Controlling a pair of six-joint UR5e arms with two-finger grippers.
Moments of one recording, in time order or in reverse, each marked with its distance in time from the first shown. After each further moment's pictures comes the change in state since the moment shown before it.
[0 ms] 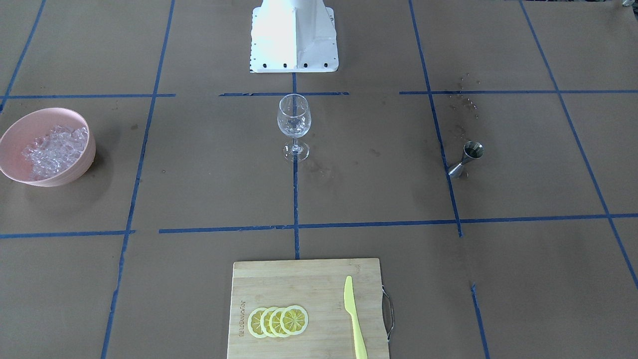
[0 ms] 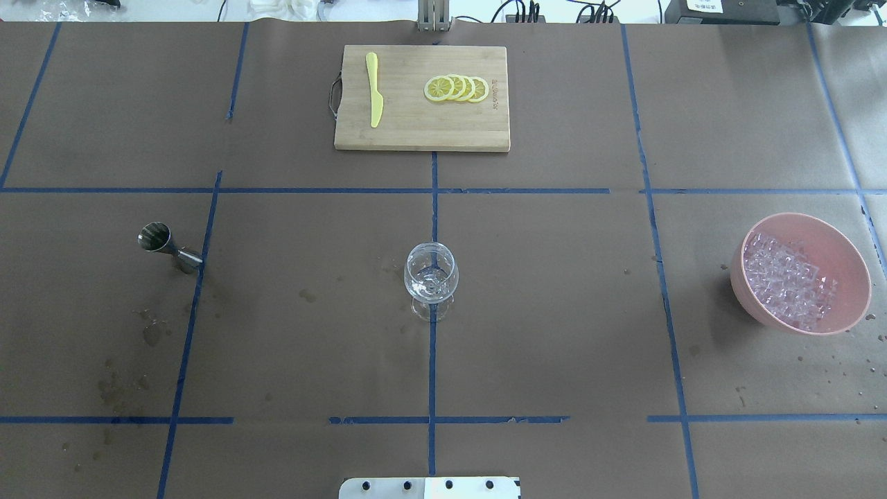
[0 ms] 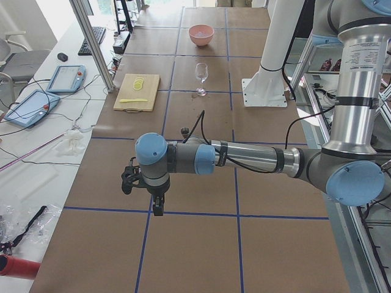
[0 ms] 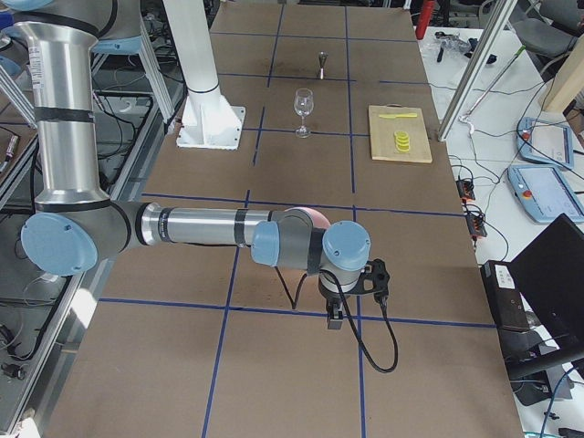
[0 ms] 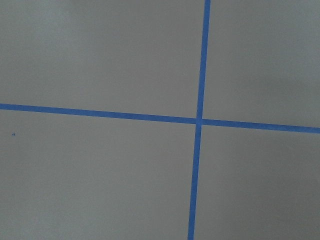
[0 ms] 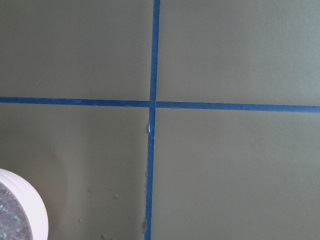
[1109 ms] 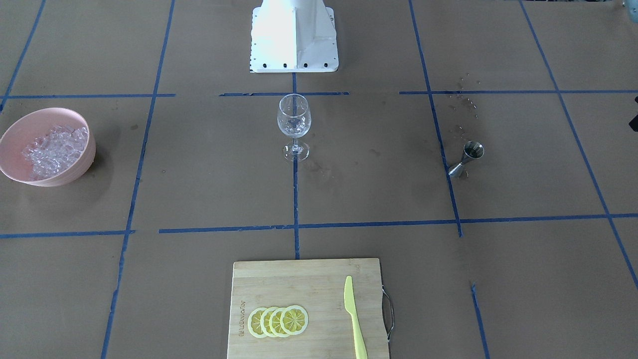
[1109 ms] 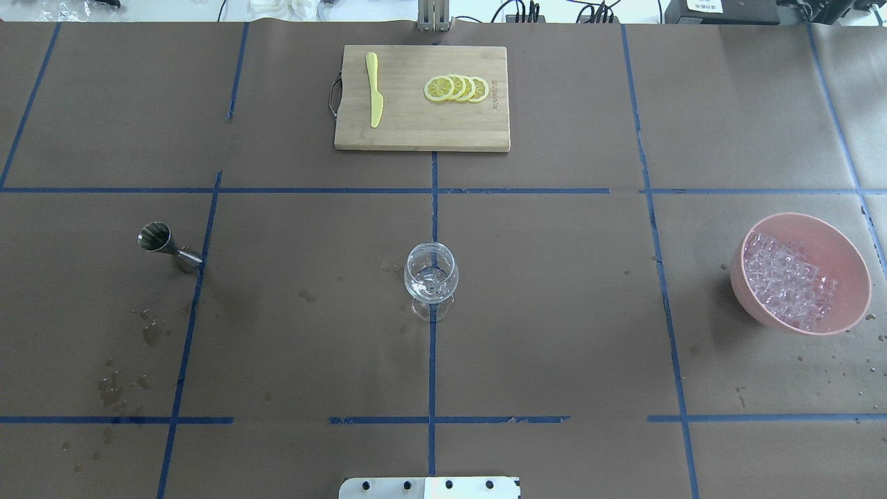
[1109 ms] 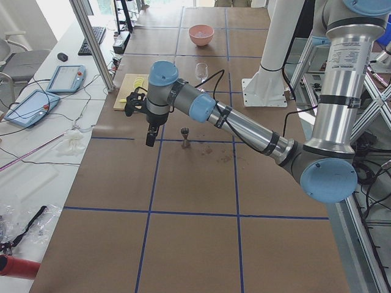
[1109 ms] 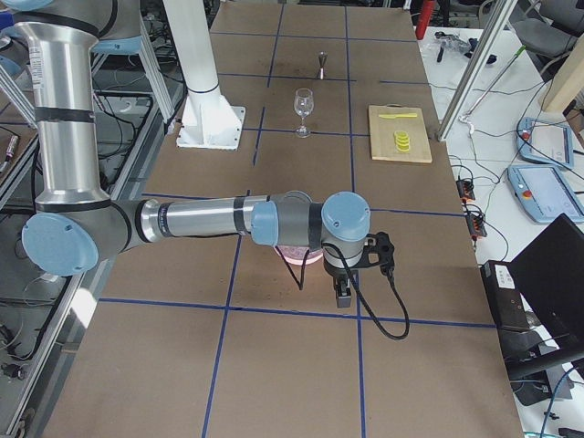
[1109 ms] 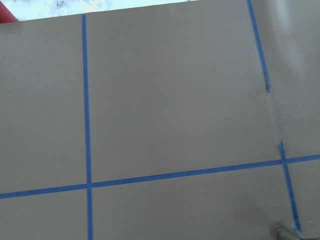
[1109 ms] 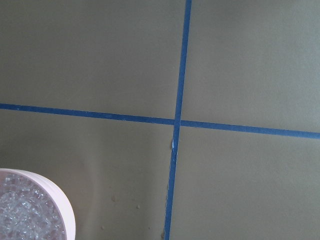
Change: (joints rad) left arm 0.207 -0.047 -0.333 -0.156 0.014 -0.388; right arm -0.009 0.004 0.106 -0.002 0.015 0.000
